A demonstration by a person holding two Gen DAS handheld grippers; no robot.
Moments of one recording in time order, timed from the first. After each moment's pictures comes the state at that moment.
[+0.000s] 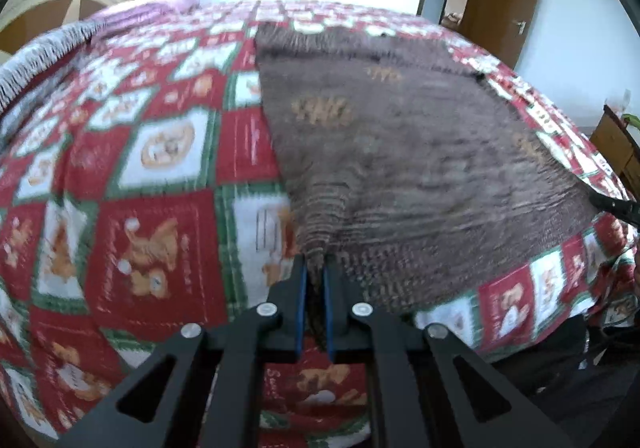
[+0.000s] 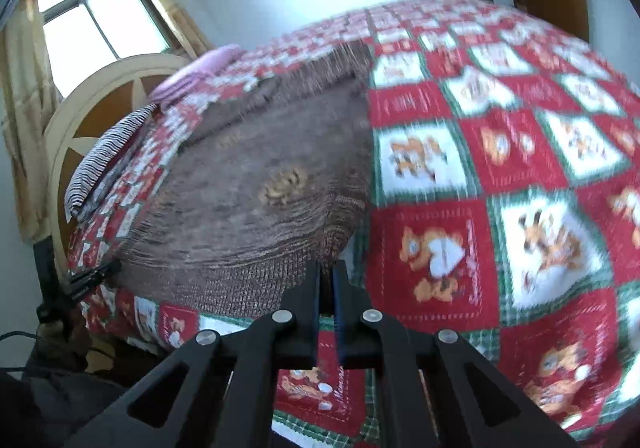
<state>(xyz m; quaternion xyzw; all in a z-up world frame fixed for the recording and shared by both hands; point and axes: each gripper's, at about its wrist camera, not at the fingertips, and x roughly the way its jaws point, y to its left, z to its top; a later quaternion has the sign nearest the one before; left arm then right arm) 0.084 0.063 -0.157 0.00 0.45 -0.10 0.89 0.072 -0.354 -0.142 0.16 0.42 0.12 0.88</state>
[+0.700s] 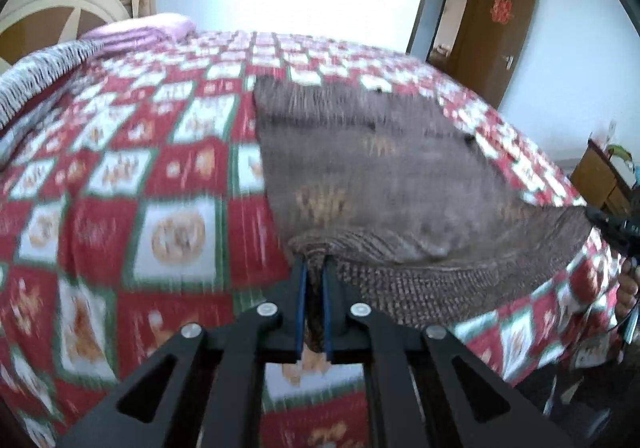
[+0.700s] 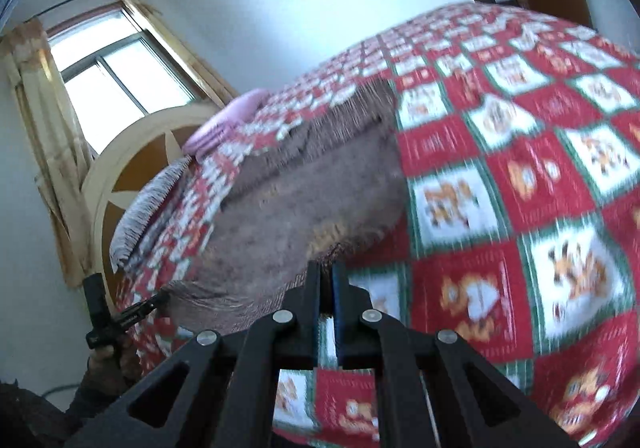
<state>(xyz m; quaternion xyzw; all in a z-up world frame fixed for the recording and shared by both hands) 0.119 0.080 -0.093 -0.04 0.38 -0.13 0.92 0.079 -0.365 -0.090 0.24 0.32 0.16 0.90</state>
